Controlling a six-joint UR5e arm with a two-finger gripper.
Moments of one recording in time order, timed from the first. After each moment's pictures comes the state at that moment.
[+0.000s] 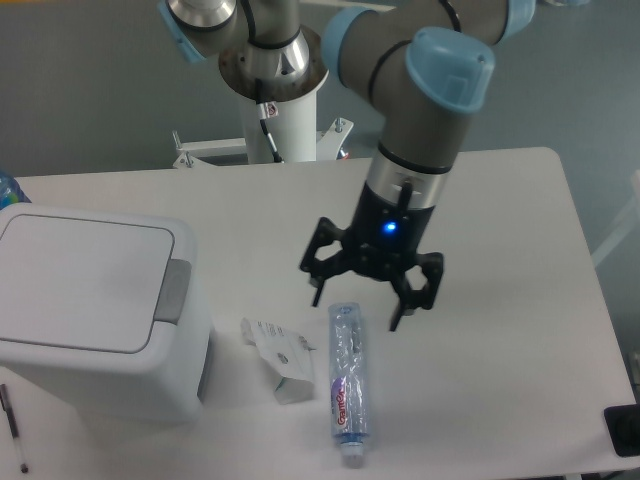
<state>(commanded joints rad) 2.45 -1.84 -1.39 -1.12 1.04 0.65</state>
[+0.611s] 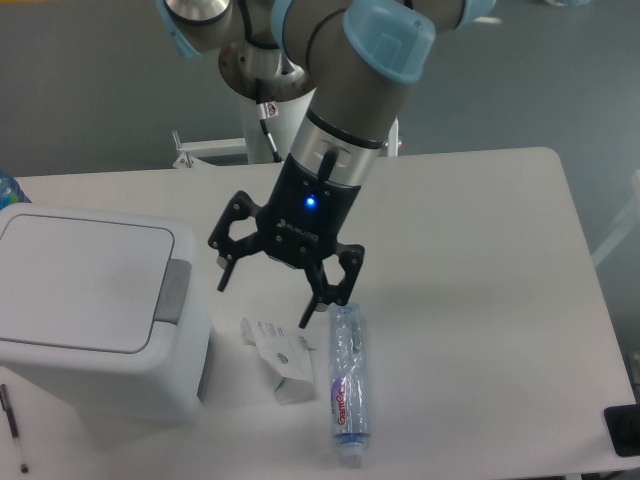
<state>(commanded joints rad) 2.40 -1.80 -1.44 -1.11 0.95 0.55</state>
